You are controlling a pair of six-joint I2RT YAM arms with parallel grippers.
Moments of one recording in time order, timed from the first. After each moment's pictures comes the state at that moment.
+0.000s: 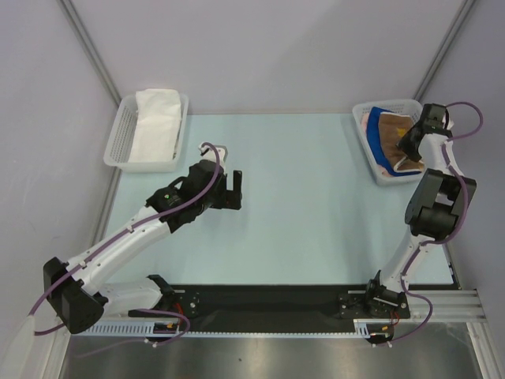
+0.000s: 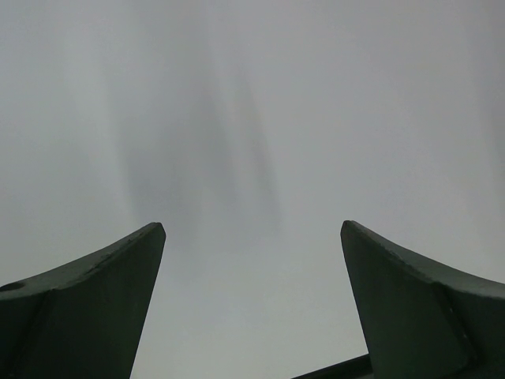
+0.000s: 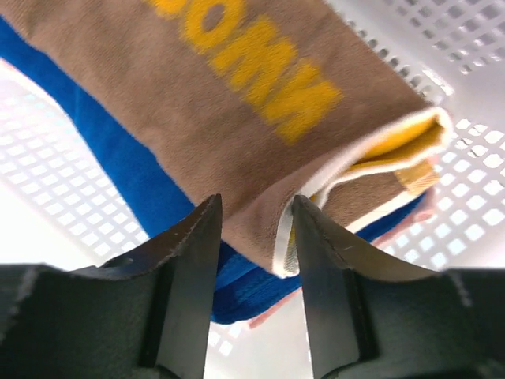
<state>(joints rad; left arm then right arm) -0.73 1.15 1.06 -0.62 -0.31 -0.43 -0.33 1.95 1.63 -0.52 0.11 0.47</state>
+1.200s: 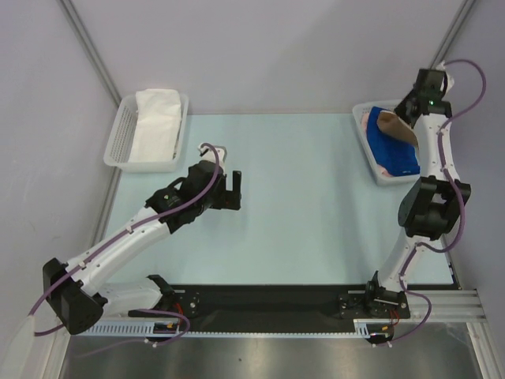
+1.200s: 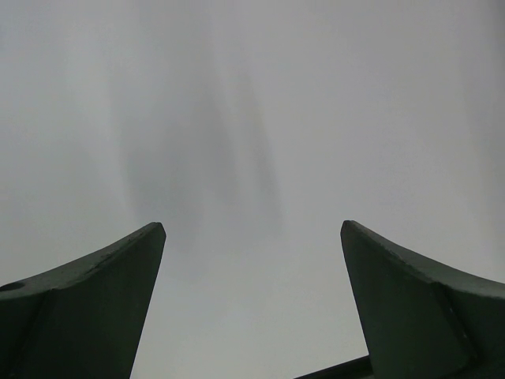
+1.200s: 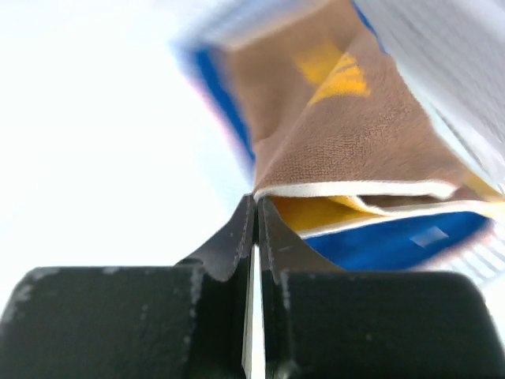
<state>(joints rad) -0.73 1.15 1.05 -0.62 -0.31 -0.43 -0.22 1.94 1.90 -0.62 0.14 0.48</state>
